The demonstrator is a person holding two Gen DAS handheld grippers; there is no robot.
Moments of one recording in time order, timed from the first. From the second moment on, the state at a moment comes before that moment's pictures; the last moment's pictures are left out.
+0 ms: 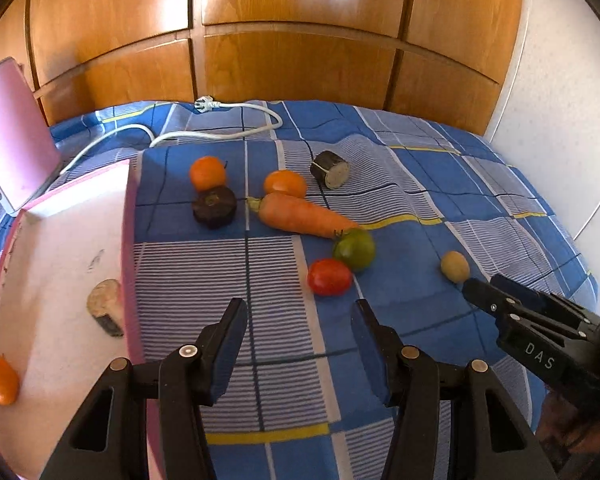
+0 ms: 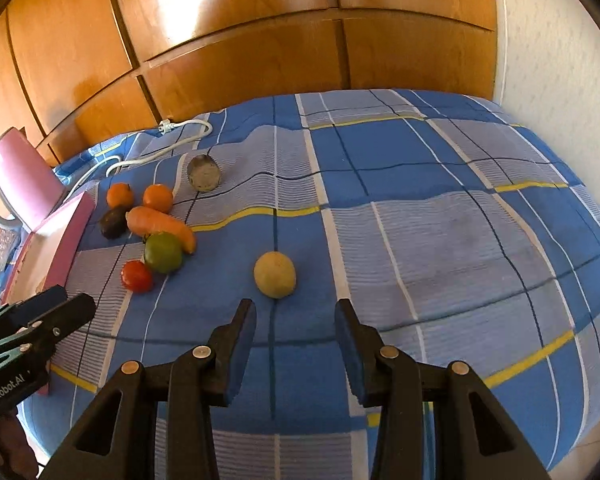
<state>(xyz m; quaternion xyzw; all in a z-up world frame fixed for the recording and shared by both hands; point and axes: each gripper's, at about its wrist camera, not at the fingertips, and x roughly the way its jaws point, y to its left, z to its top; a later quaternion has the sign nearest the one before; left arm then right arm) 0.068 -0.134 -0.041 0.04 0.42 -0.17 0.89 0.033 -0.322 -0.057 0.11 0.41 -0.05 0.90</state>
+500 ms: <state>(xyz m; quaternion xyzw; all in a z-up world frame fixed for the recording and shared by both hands) 0.098 -0.145 -0.059 0.02 0.44 -0.18 0.88 0.067 -0.314 -0.070 0.06 0.41 -0.03 0.91</state>
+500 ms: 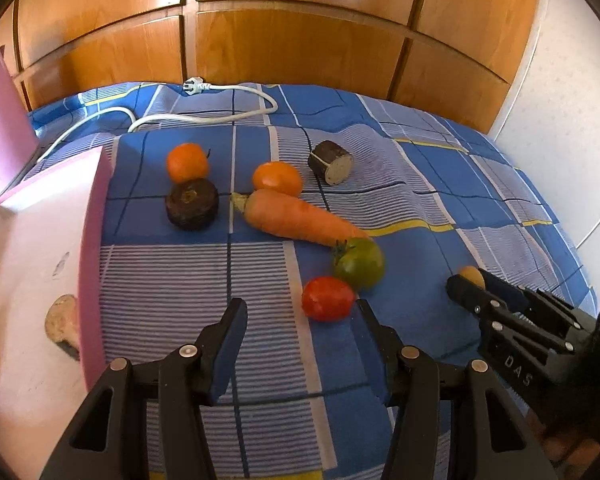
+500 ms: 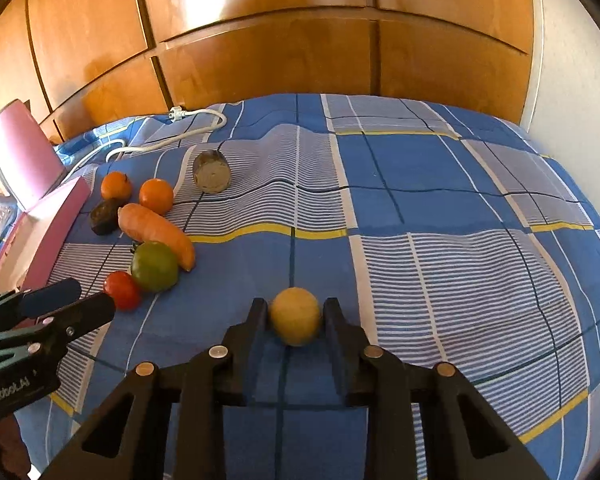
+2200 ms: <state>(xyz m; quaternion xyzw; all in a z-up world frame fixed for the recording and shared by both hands) 0.057 -0.135 -0.071 0.04 0.43 -0.17 0.89 0.041 -0.281 -0.072 0.03 0.41 -0.03 0.91</state>
